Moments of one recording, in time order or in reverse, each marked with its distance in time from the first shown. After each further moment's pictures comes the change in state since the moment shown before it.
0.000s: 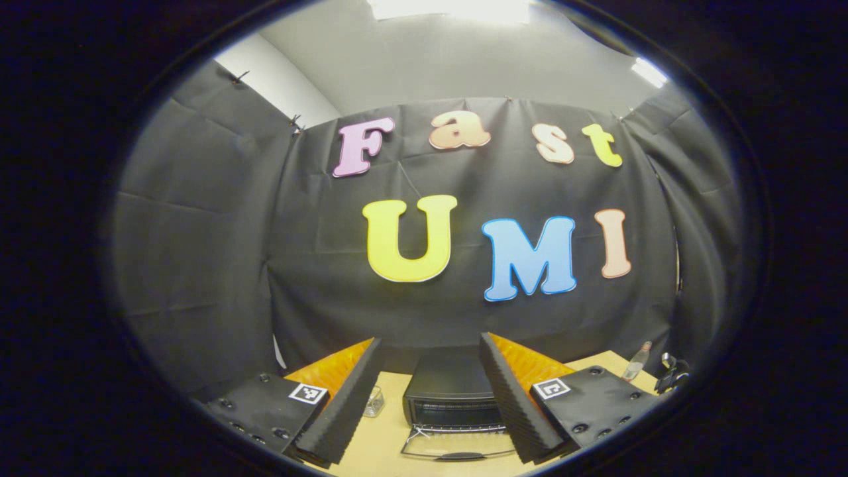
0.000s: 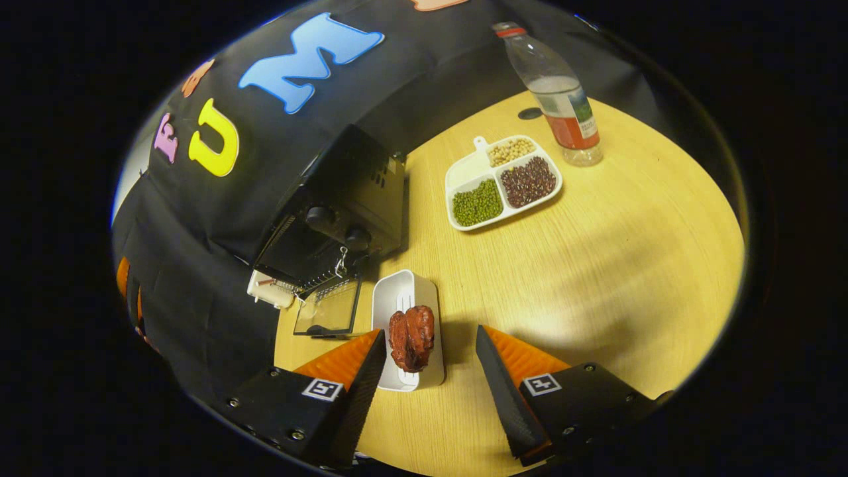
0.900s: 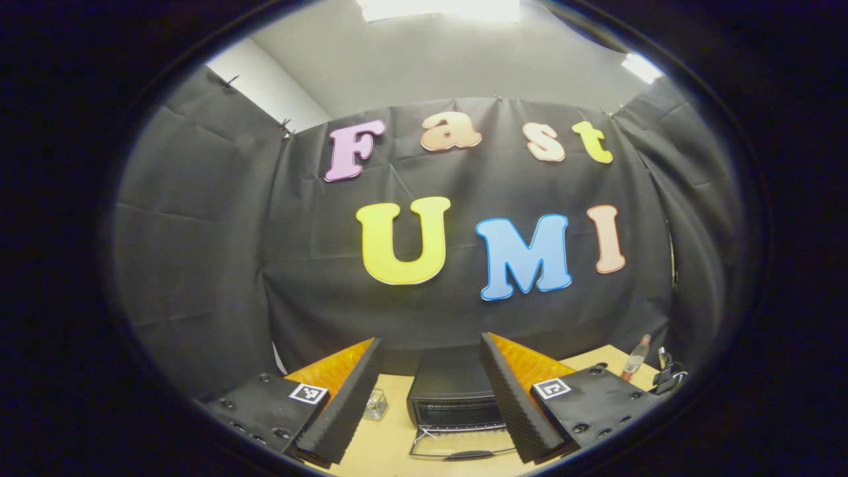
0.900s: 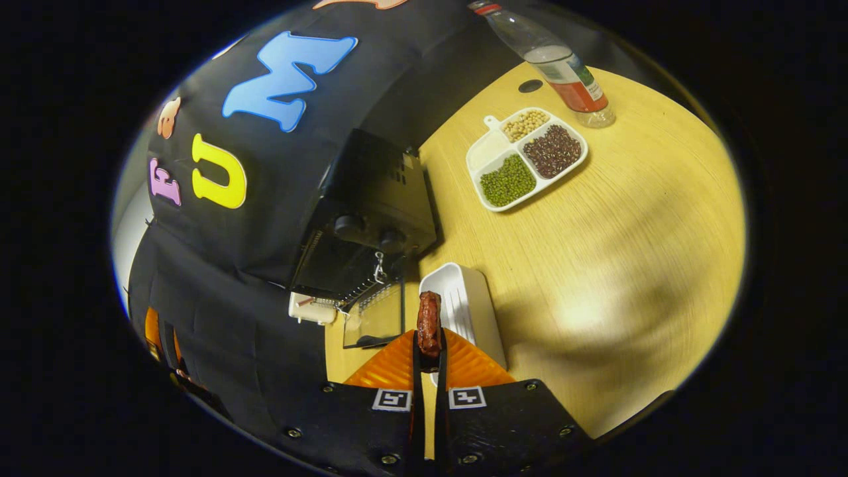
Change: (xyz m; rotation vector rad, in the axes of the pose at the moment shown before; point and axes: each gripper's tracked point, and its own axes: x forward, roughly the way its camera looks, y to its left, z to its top) left arm -0.001 -0.001 0.007 0.002 -0.016 -0.092; right arm -0.003 0.061 0.006 0.149 -0.024 0.110
